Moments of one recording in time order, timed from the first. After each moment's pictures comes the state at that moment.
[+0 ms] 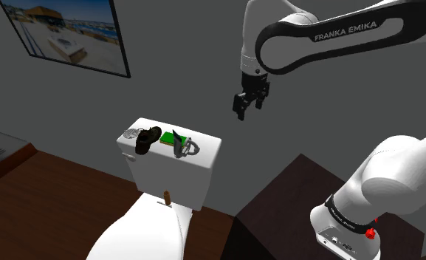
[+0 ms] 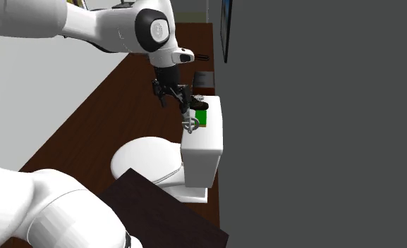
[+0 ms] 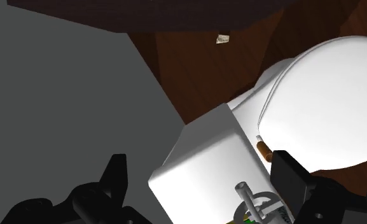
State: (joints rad) arm 0.02 -0.39 0.20 -2.38 -0.02 1.93 0.23
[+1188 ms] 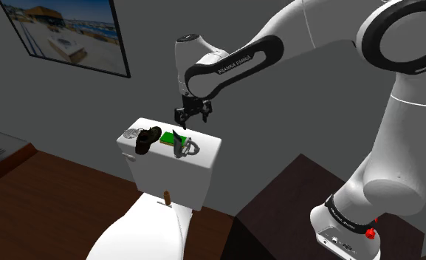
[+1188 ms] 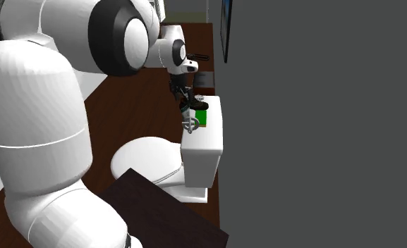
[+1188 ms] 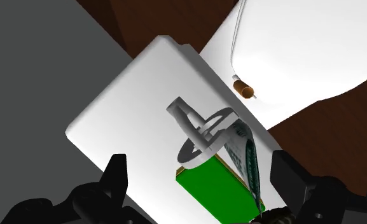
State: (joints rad) arm 0.07 0.31 0.29 -1.90 -0.20 2.16 0.67
